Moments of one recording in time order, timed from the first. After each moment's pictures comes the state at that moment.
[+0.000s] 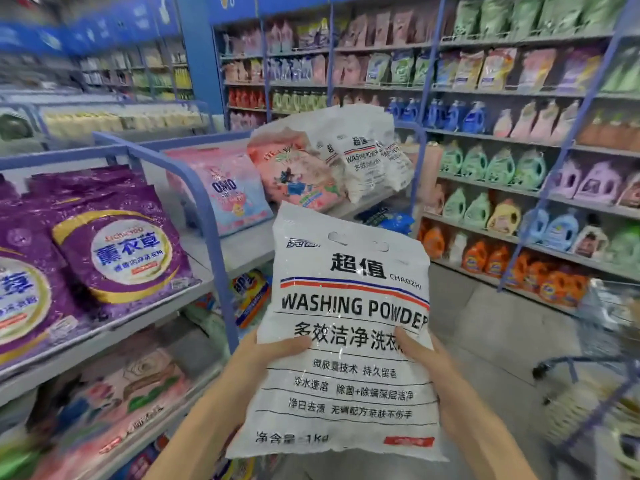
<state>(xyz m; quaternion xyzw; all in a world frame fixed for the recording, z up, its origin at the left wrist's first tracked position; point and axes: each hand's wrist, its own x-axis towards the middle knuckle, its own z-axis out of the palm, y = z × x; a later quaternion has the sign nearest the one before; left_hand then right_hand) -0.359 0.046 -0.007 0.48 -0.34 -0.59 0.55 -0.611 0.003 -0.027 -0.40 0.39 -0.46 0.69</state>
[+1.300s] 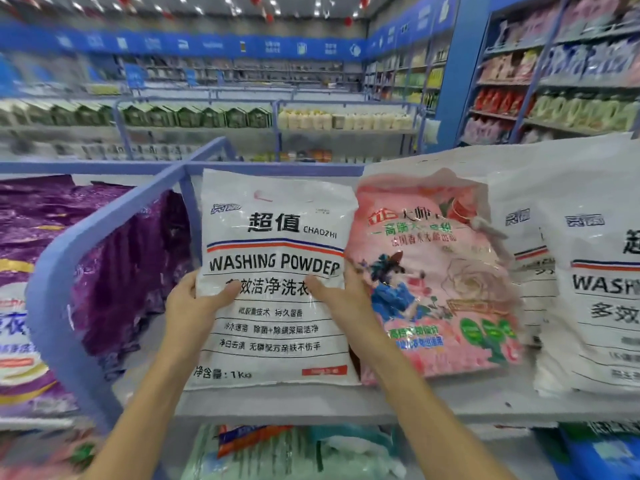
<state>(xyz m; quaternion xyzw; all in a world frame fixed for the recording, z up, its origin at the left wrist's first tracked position) -0.202 -0.303 0.011 0.71 -0.07 -0.02 0.70 -0.292 -0.499 0.012 -0.70 0.15 -0.21 0.67</state>
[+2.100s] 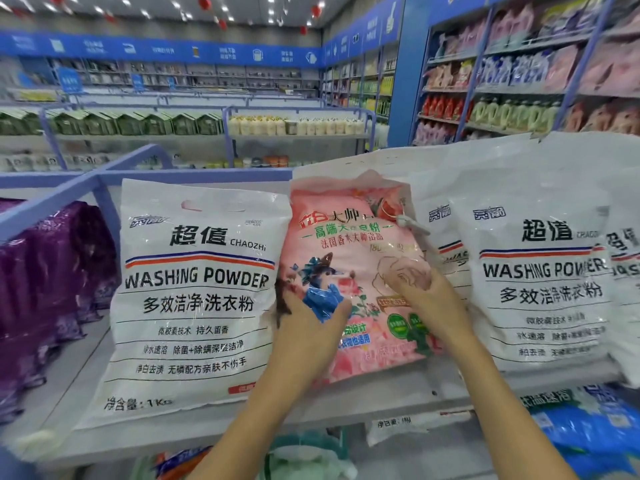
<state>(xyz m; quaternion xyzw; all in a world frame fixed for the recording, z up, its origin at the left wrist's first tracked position) -0.334 -0.478 0.025 0.87 -0.21 -0.12 0.43 -0.419 -0.665 0.022 -0.78 0.36 -0.27 0.43</state>
